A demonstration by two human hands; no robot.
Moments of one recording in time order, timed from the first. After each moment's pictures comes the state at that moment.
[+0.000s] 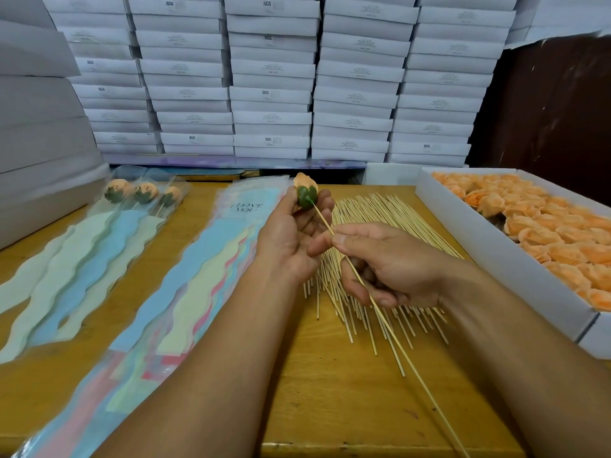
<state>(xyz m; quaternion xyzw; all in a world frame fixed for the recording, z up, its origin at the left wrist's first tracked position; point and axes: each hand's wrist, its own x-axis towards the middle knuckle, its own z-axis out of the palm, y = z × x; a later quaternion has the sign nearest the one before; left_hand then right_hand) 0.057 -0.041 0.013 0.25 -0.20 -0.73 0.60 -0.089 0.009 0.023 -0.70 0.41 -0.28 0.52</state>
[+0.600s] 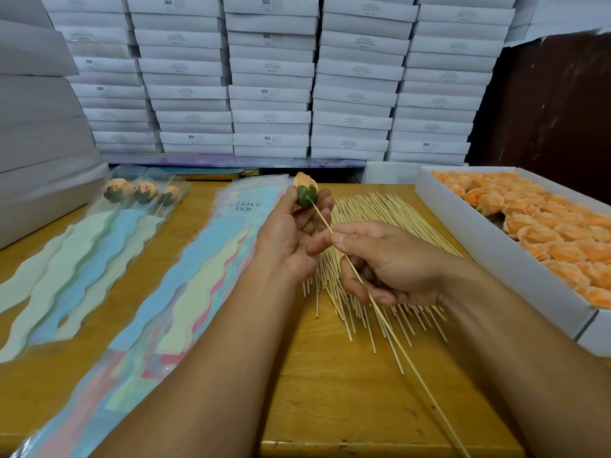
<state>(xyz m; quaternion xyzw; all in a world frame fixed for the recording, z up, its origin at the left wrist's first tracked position) 0.057 -0.041 0.012 0.25 -0.20 -0.73 0.60 -0.092 0.006 0.020 -0.70 0.40 -0.28 0.53</state>
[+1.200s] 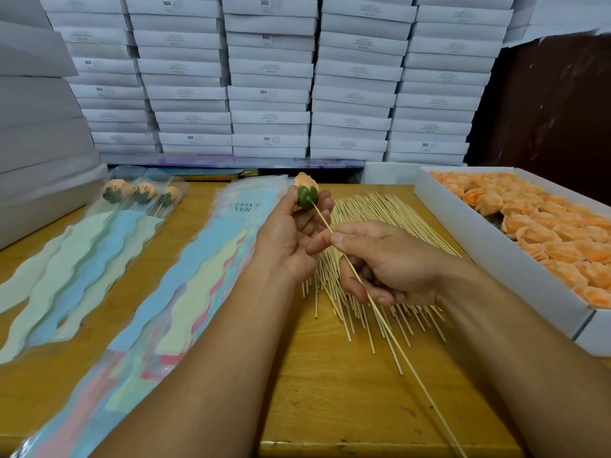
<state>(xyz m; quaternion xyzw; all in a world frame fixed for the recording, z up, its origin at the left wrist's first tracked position) 0.056 -0.042 0.012 0.25 -0.20 -0.73 0.60 -0.090 0.008 0.022 -0.70 0.41 -0.28 0.52</state>
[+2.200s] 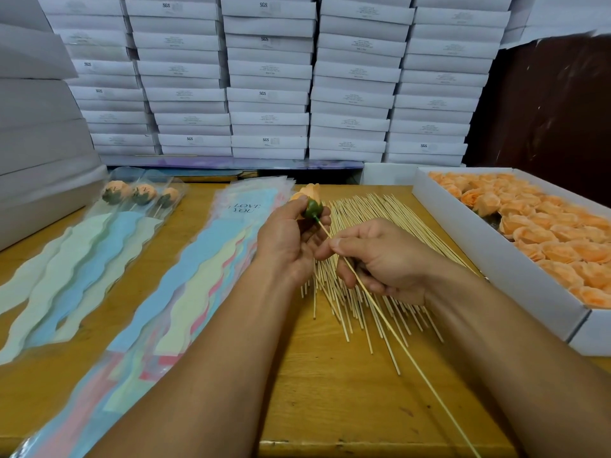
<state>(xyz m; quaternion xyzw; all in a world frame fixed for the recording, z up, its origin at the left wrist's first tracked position) 0.053 -0.042 0.009 0.34 -0.27 -0.67 0.60 -0.083 0.007 0.020 -0.64 0.48 -0.35 0.49</state>
